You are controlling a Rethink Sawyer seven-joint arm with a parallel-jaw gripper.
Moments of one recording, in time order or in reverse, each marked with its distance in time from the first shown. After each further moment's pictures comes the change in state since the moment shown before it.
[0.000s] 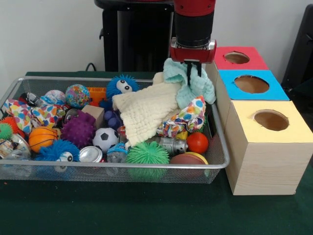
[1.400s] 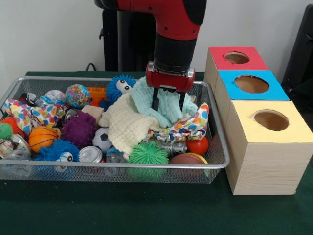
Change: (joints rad) arm 0.078 0.127 -0.145 -0.269 -0.117 -0.006 0.000
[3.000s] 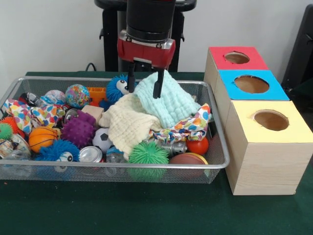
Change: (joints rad) arm -0.090 -0.140 0.022 -0.071 0.035 0.182 0.000
